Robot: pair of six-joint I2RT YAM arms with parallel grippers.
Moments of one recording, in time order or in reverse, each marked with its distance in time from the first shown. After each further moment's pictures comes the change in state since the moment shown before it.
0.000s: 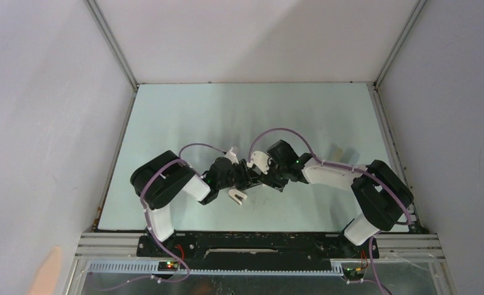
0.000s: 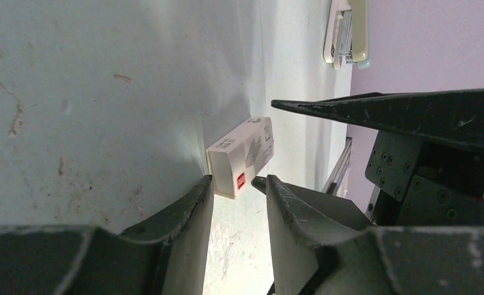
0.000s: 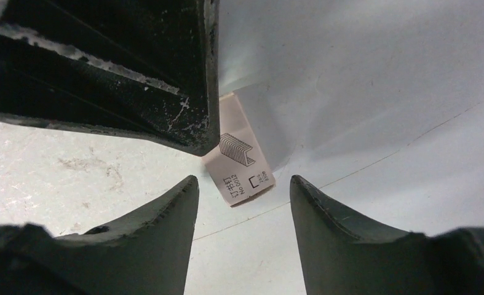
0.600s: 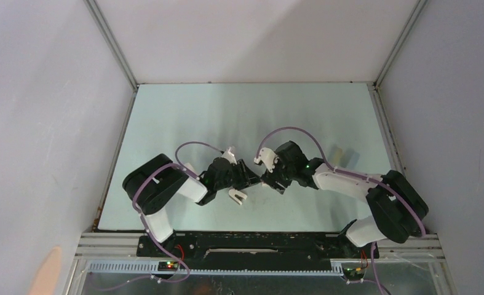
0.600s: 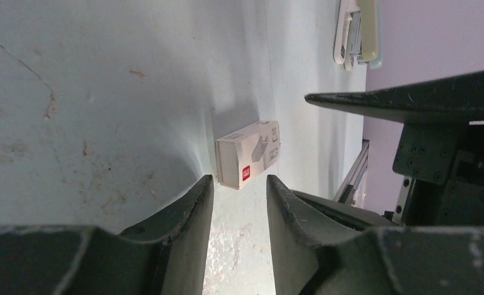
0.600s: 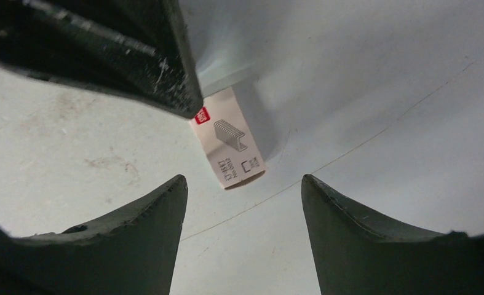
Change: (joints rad) left arm -0.002 -0.076 -0.025 -0.070 -0.051 0.067; right arm -0.020 -0.148 -0.109 0.082 -0.032 0.129
